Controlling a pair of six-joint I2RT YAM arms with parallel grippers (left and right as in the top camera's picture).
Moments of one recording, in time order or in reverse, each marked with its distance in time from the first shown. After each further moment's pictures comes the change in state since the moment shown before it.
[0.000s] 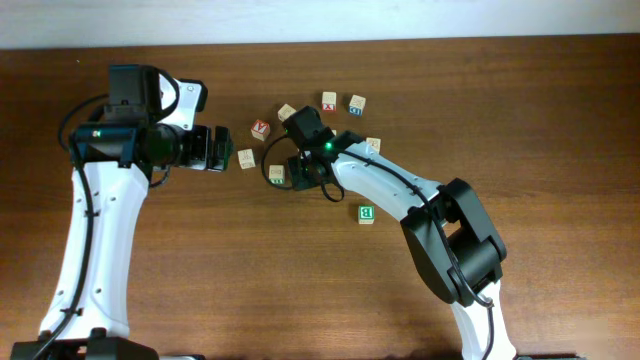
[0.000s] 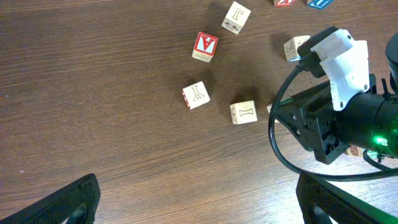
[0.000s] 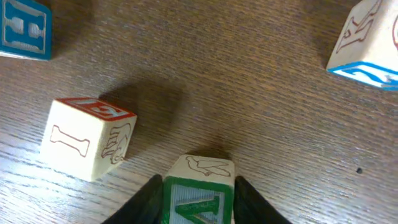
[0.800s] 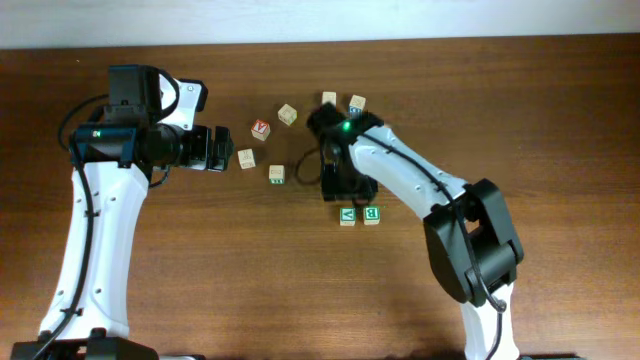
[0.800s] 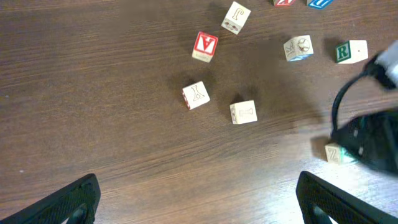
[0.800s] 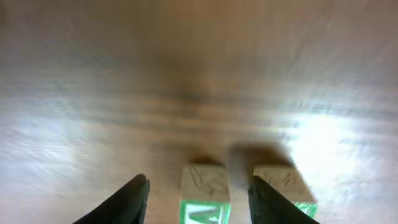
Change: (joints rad) left arm 0.000 0.000 0.000 -0.001 0.000 0.000; right arm -0.082 -0.049 0.089 -0.501 0.000 0.182
